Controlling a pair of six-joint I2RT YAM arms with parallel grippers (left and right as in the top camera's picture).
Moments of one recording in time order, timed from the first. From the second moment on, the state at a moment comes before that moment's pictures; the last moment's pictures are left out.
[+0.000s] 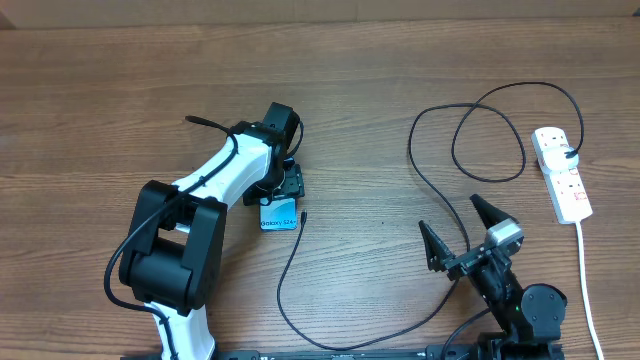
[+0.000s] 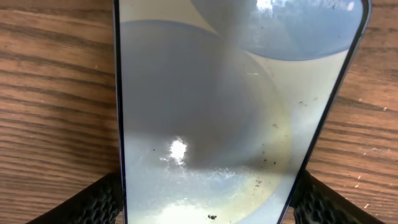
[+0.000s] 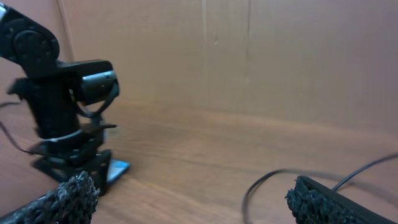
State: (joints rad) left arm -0.37 1.98 1.28 -0.83 -0.01 -0.53; right arm 0.01 0.01 0.02 0.02 -0.45 0.09
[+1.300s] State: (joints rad) left arm -0.14 2.03 1.28 -0.78 0.68 -0.35; right arm 0.35 1.68 0.83 -0.07 -0.75 0.38
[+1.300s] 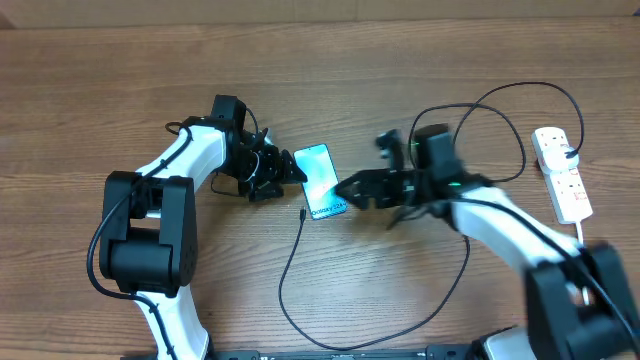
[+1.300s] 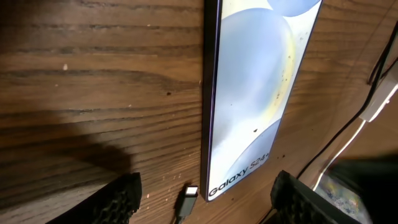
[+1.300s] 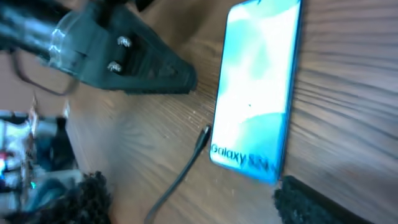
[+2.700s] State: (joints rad) left arm -0.45 2.25 1.74 -1.04 0.10 -0.65; right arm 0.17 1.69 0.83 -0.22 -0.64 0.51
